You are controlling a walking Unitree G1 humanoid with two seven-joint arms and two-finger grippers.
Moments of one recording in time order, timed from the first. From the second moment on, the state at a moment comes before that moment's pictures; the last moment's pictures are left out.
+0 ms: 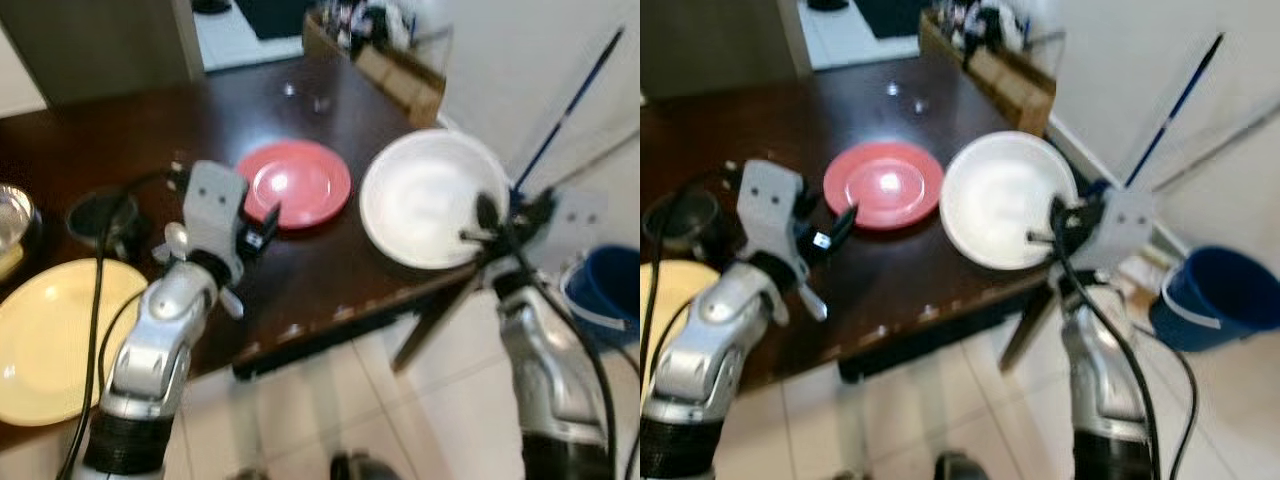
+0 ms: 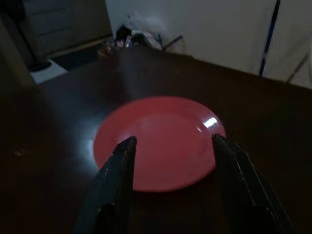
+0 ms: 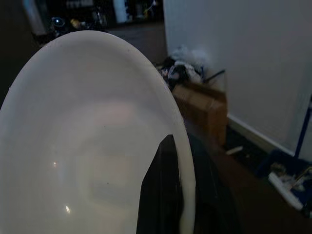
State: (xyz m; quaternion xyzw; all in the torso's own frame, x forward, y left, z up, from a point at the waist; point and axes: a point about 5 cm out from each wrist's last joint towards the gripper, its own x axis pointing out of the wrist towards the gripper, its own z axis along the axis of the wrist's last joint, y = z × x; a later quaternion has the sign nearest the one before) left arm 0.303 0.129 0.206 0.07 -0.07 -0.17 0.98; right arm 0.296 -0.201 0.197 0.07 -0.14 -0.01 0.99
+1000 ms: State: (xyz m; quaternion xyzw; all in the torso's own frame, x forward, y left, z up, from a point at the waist) left arm 0.318 0.092 0.261 0.19 -0.14 -0.35 0.91; right arm 0.340 -0.268 0.175 0.28 -0.03 -0.08 0.96
